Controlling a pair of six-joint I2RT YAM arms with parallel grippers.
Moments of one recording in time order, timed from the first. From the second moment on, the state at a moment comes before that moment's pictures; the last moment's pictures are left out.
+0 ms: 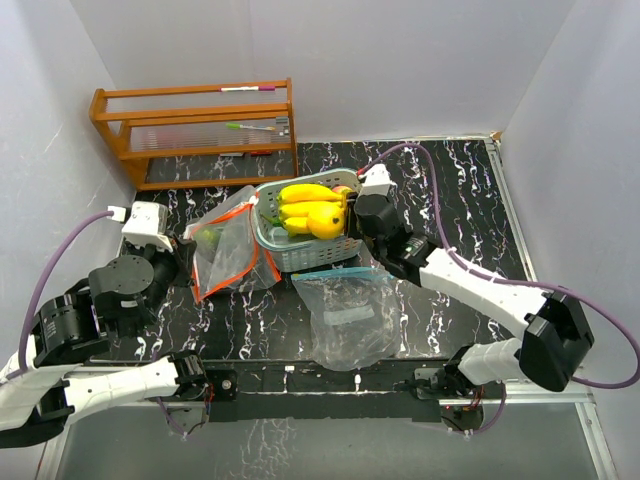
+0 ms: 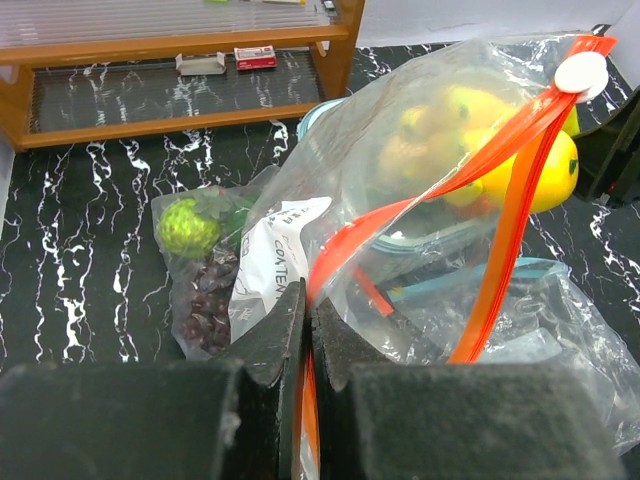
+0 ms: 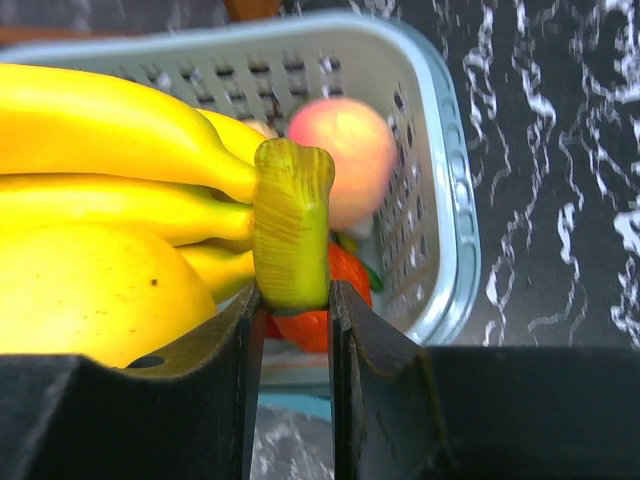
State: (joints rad) left arm -1.11 0.66 1.30 -1.02 -0.86 -0.38; right arm 0.77 1.34 1.02 -0.15 0.47 0.34
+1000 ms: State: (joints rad) left arm -1.11 0.67 1.30 -1.01 -0.86 -0.36; right arm 0.93 1.51 0.86 0.53 0.73 -0.05
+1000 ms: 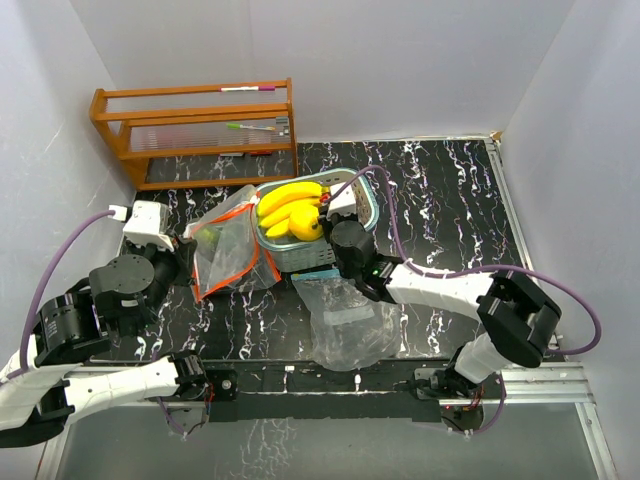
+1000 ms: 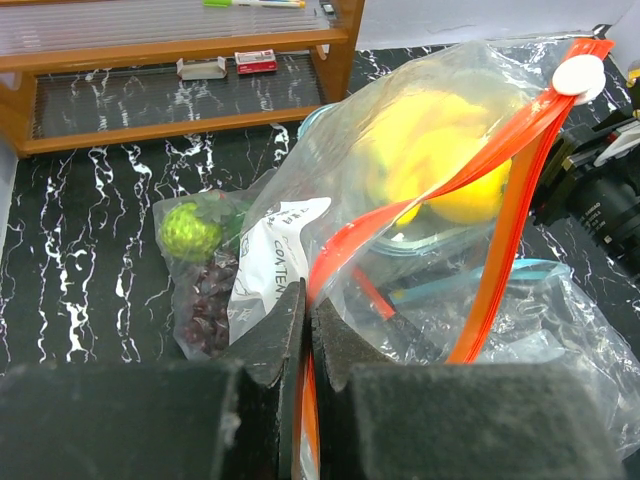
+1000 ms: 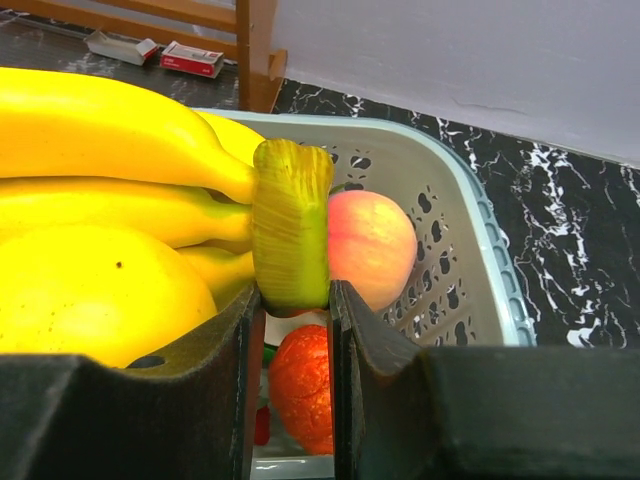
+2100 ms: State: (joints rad) left arm -1.11 0.67 1.29 -1.00 -0.87 -0.36; right arm 0.93 1.43 0.97 0.61 1.03 -0.17
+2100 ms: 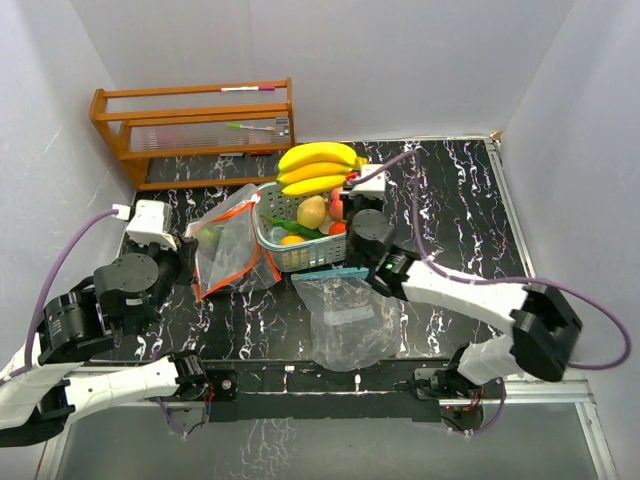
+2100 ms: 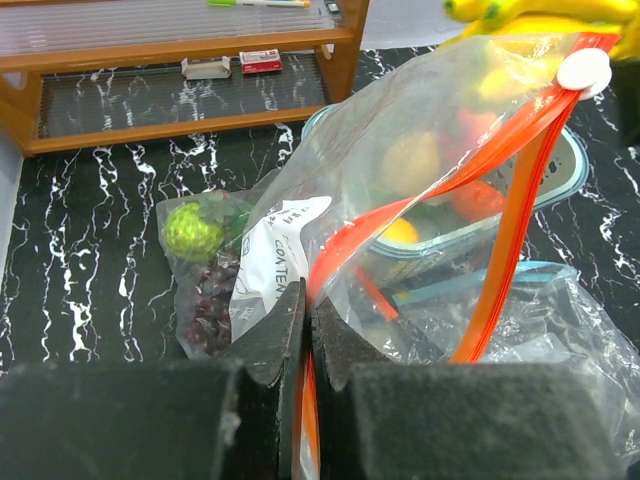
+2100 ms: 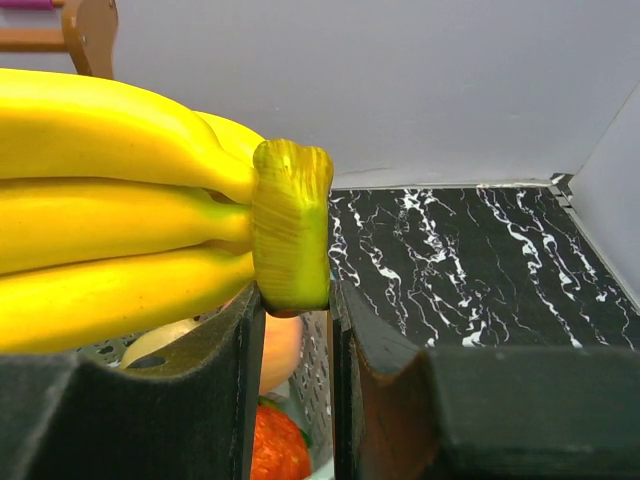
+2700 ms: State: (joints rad) left arm -1.11 0.87 1.30 -0.93 -0.90 -0.35; right arm 0.94 0.92 0.95 -0.03 0.45 -0.03
